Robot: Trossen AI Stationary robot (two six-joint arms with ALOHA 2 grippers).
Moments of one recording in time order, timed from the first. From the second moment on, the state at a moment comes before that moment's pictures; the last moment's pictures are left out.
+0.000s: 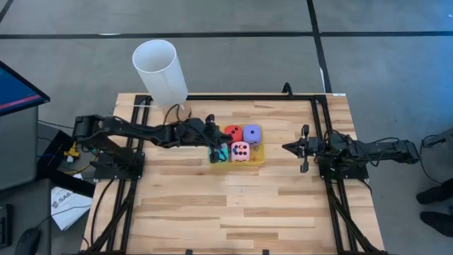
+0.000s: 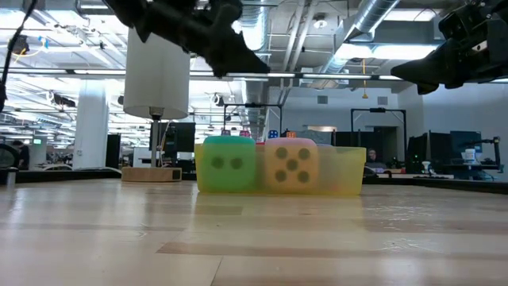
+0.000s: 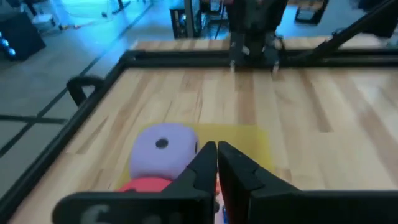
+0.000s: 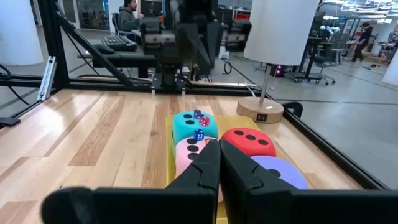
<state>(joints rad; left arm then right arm) 0.09 1.51 0.88 0.27 -0.10 0.07 0.02 0.18 0.09 0.04 0.16 -0.09</state>
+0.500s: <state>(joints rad) -0.03 1.14 0.88 0.02 -0.09 0.07 0.03 0.18 0.09 0.04 0.16 -0.09</state>
